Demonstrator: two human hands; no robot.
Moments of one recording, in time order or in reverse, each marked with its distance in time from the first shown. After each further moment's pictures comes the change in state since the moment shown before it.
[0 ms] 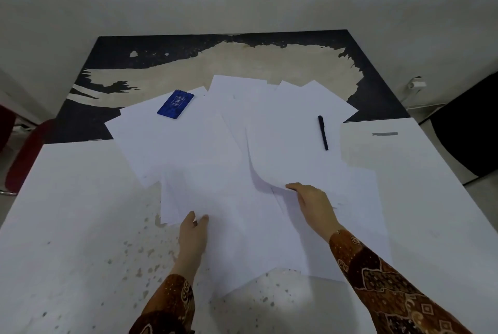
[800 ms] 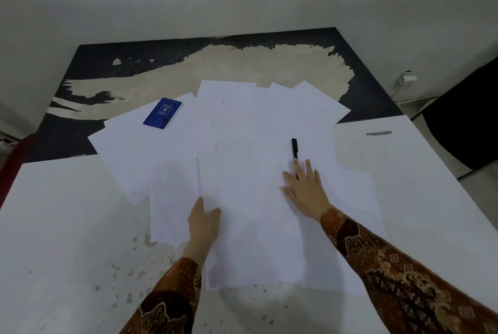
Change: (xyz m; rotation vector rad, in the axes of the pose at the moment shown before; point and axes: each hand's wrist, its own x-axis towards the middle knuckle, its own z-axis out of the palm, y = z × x) left_hand 0.013 0.055 0.040 0.147 -0.033 0.111; right_hand 0.054 0.029 0.005 -0.414 -0.318 0.089
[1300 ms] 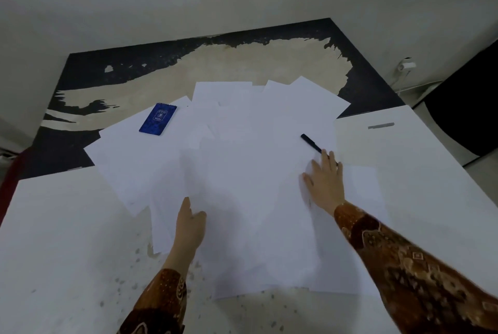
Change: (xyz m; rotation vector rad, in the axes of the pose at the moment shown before) left_hand 0.027 -0.004 -0.031 0.030 -0.079 -0.013; right_hand 0.008 0.025 -0.004 0.012 0.146 0.297
